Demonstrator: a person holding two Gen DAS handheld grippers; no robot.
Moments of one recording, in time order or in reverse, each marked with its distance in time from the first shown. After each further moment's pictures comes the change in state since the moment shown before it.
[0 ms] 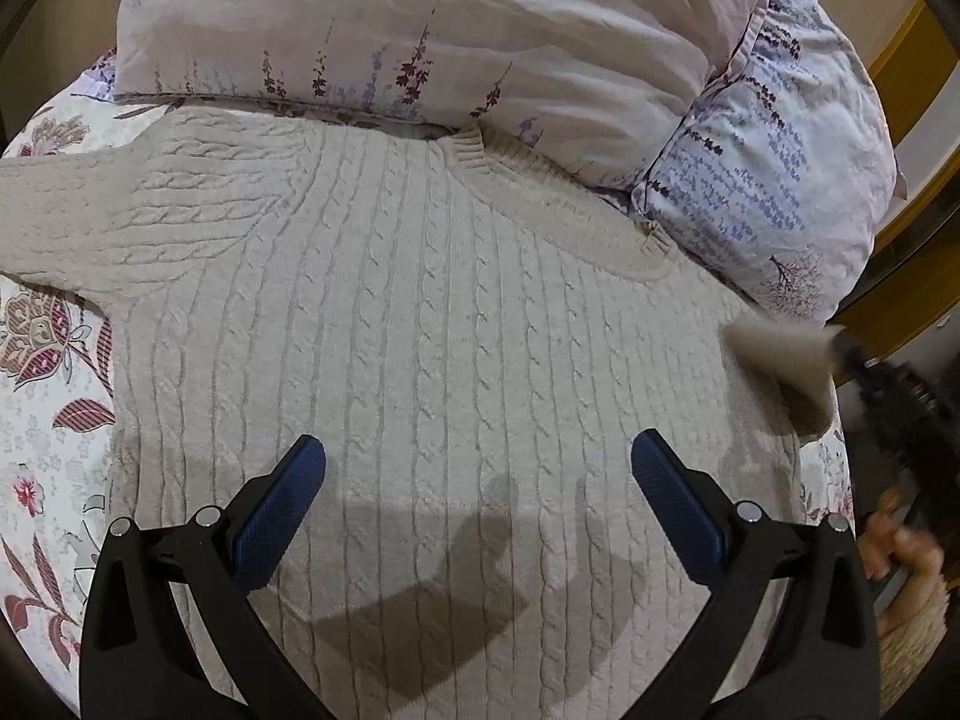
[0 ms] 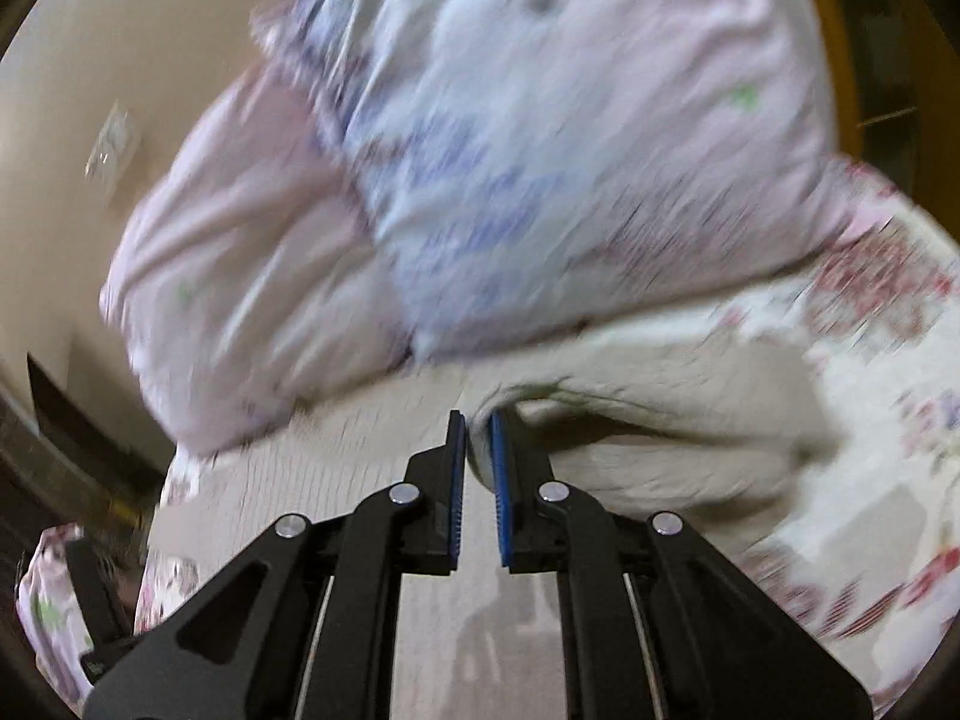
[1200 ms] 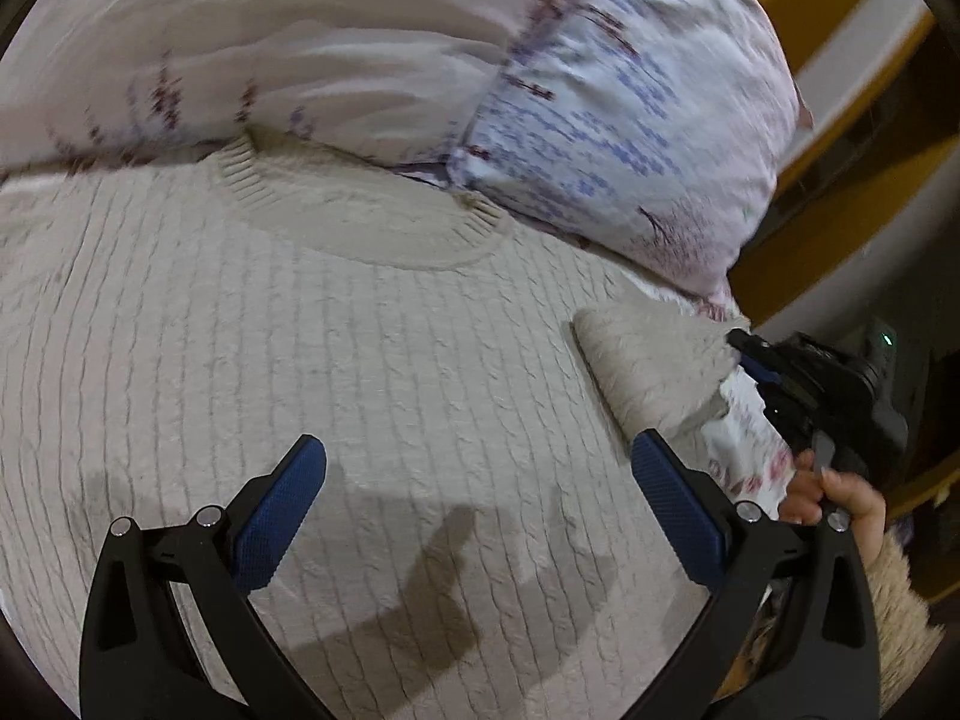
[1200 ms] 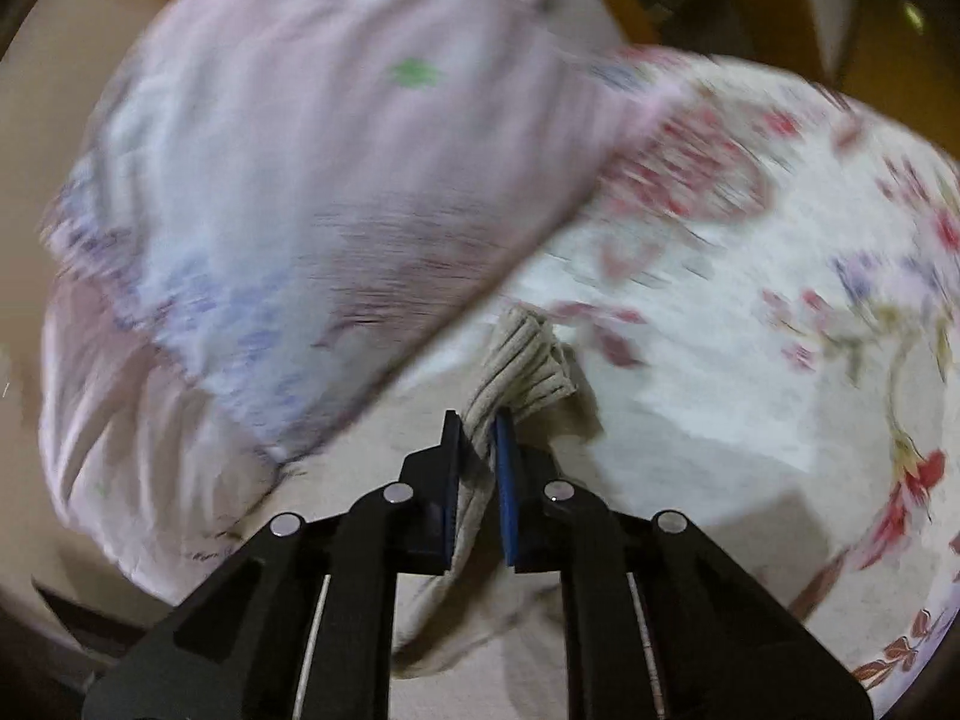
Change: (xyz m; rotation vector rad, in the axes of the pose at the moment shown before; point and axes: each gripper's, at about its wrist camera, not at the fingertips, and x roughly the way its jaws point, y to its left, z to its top) left arm 0.029 -0.077 0.023 0.108 0.089 -0.238; right arm -0.020 -0.104 0.011 0.435 -0.087 -0.149
